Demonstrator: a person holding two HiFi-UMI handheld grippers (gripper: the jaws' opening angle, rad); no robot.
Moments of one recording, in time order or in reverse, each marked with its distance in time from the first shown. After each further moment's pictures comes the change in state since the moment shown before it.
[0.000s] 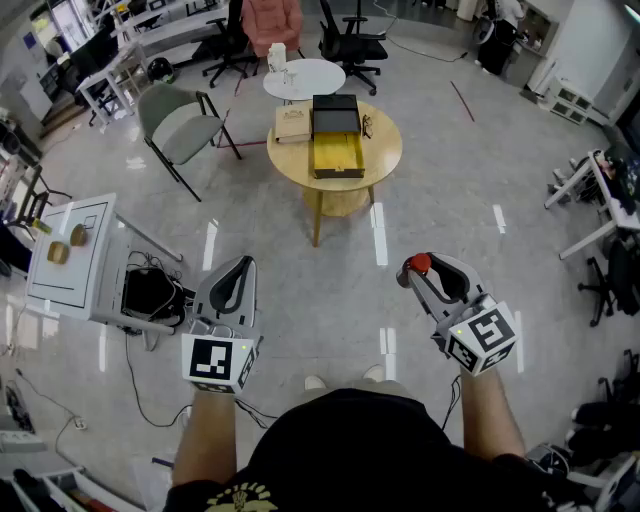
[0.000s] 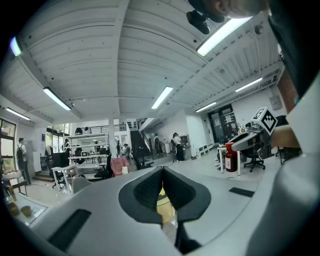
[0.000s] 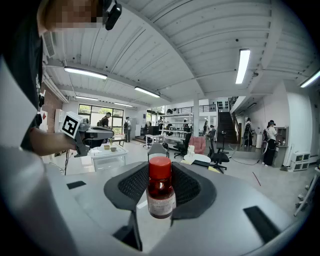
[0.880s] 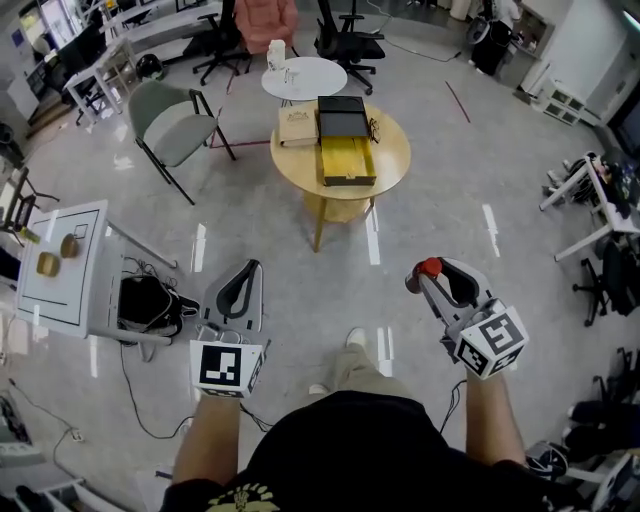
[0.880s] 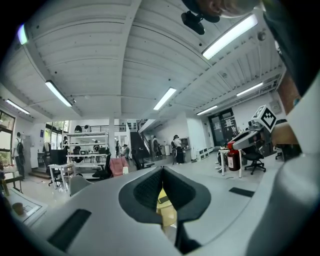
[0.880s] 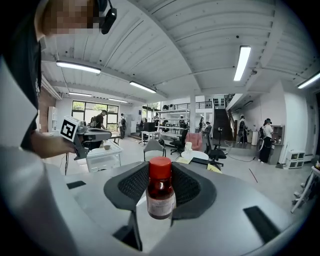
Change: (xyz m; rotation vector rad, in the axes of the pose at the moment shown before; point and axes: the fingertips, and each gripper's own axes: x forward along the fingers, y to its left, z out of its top) left arm 0.021 0.079 -0.038 -0.030 -0.014 -0.006; right arm 0.075 0.018 0.002 0.012 0.041 -0.017
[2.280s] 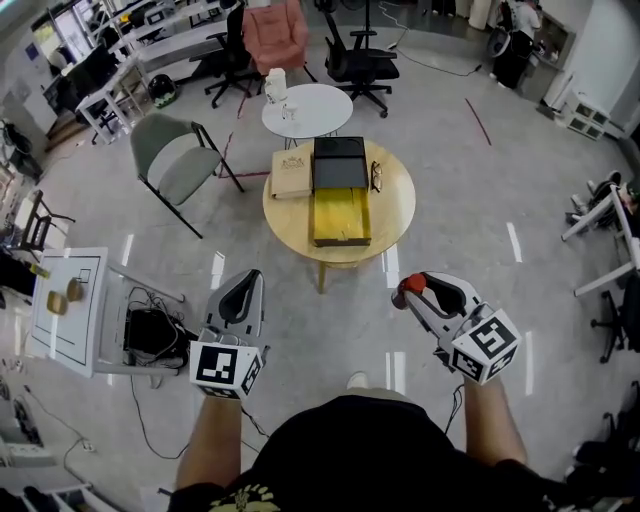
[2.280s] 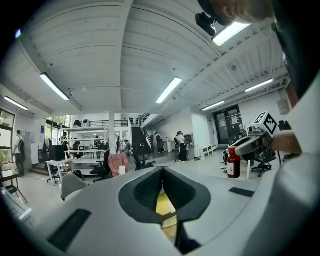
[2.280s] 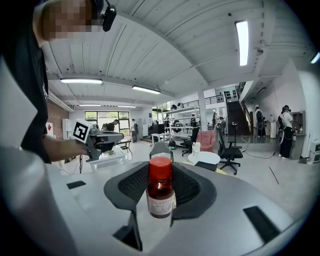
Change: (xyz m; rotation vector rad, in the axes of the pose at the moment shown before) left arm 0.227 0.007 0.028 -0.026 0.059 0.024; right arm 0.118 -0.182 0.028 0.042 -0.008 0.196
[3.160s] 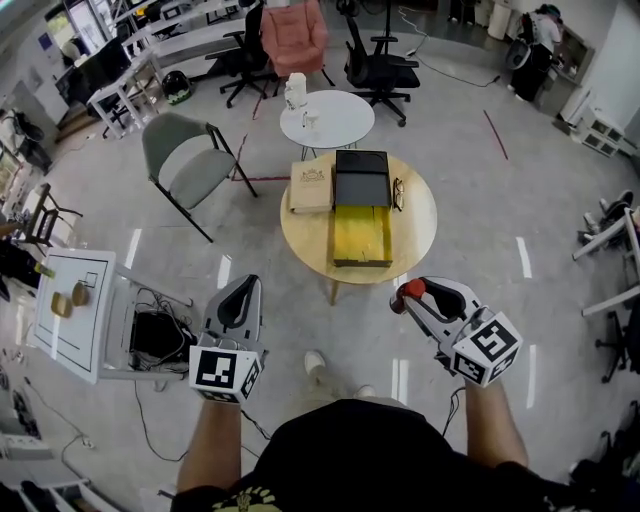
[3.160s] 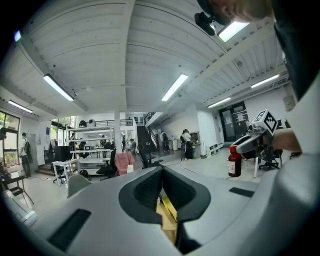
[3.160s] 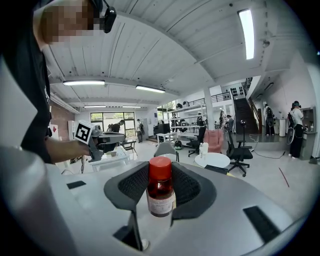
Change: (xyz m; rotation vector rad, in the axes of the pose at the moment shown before) left arm 0.035 0.077 -0.010 0.004 0.024 0.059; right arm 0.087 -0.018 0.025 0.001 0.002 0.079
